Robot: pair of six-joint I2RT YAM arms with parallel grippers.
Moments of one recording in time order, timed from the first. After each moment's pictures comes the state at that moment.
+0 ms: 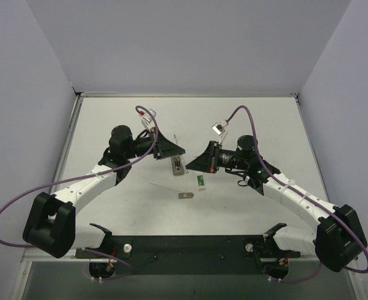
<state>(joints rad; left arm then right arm) -0.44 1.32 0.77 0.51 0.83 -1.12 0.56 1.18 0.68 0.33 -0.74 0.85</state>
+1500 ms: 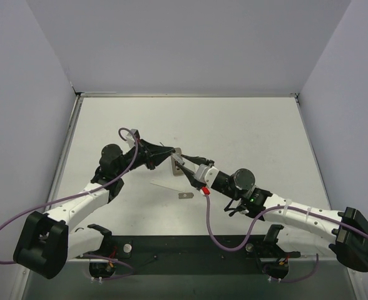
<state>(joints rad) -0.41 1.14 0.53 0.64 0.61 -1.86 1.00 1.04 0.51 0.75 -0.12 -0.55</state>
